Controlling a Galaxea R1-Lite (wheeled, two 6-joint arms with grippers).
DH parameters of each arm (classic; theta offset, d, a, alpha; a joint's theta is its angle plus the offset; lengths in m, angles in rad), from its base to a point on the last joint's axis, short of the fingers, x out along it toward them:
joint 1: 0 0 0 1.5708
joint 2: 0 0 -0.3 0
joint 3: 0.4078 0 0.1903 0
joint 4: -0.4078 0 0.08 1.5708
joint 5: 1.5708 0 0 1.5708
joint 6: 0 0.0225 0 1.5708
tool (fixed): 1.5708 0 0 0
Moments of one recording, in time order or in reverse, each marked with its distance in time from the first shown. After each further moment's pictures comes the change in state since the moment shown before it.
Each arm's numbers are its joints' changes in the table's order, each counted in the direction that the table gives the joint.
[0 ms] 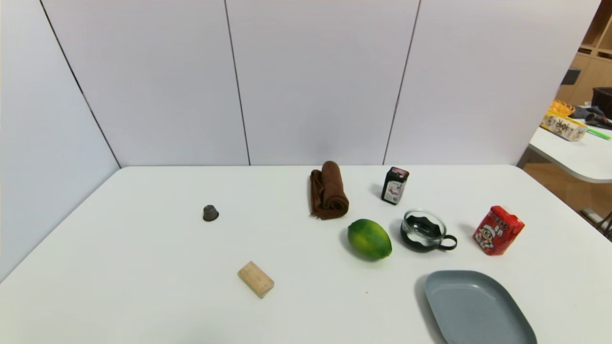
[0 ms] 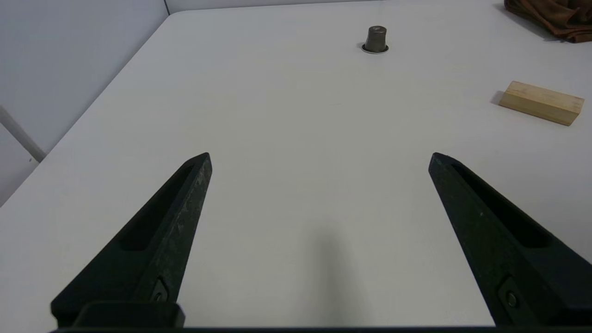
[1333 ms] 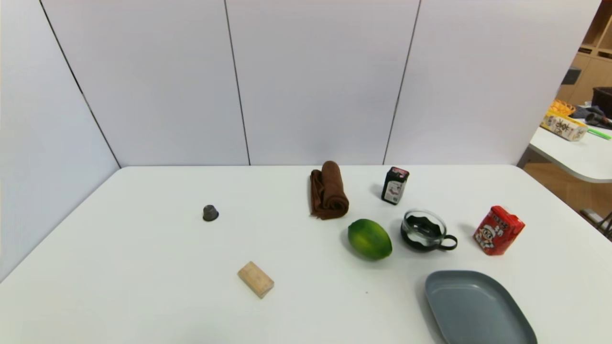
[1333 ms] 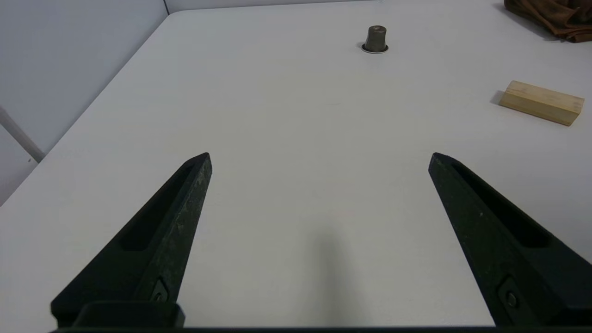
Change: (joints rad) left arm 0.000 0.000 0.000 0.000 0.000 0.000; right arm 0.138 -1.205 1.409 -0.238 -0.111 0.026
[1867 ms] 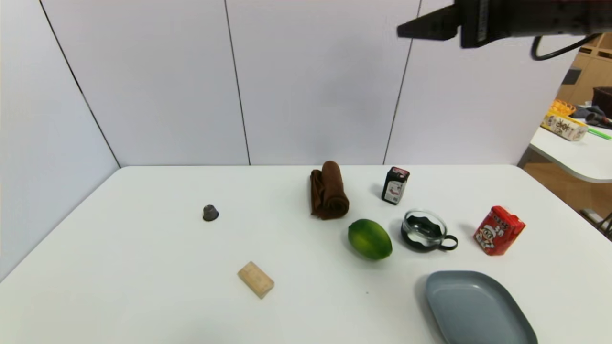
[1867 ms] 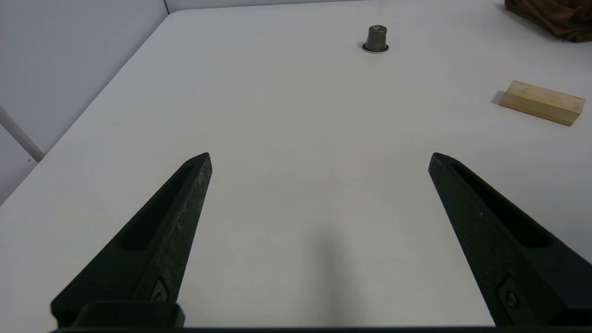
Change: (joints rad) left arm 0.000 0.000 0.000 0.000 0.000 0.000; right arm 0.359 -0.441 0.377 -0.136 0.250 0.035
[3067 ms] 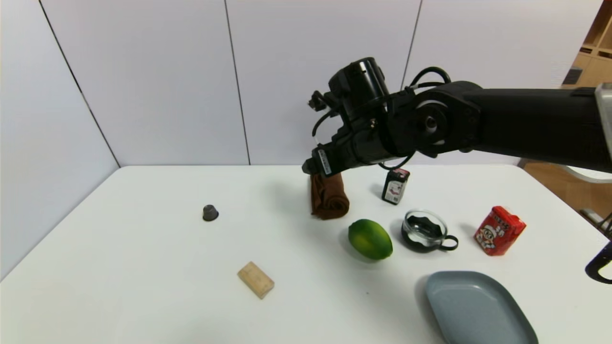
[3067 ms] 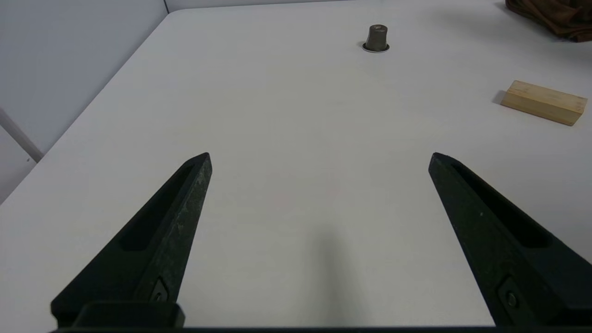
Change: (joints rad) left arm 0.000 0.000 0.000 0.000 0.000 0.000; right arm 0.164 -0.484 0.095 -0.116 0.152 0.218
